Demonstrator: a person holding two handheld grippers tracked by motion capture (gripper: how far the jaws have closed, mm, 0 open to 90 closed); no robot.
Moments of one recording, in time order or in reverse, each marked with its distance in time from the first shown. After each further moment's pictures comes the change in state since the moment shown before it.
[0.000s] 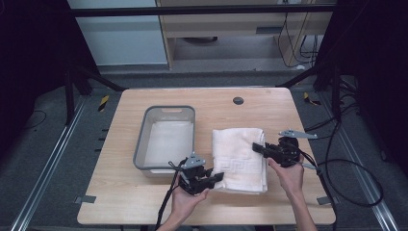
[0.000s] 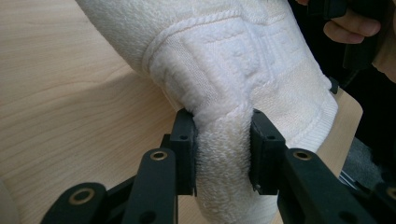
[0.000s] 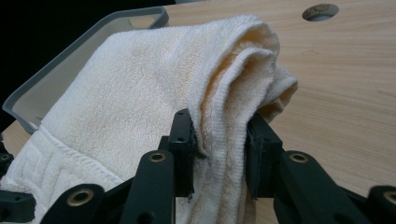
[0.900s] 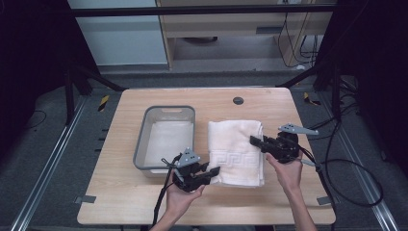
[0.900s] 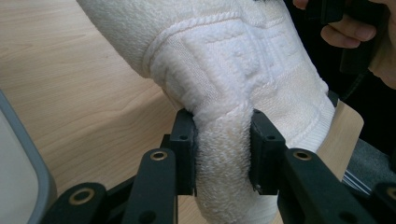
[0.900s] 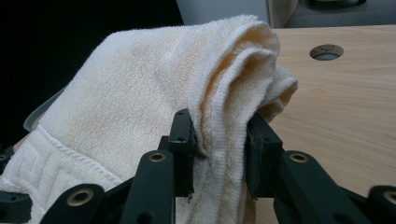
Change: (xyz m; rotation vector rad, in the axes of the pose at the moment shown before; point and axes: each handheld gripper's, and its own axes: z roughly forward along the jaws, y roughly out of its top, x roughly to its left) left arm -0.003 0.017 -0.024 -0.054 0.032 0.057; right arm 0.019 0.020 -0.007 -0.076 0.015 -0.048
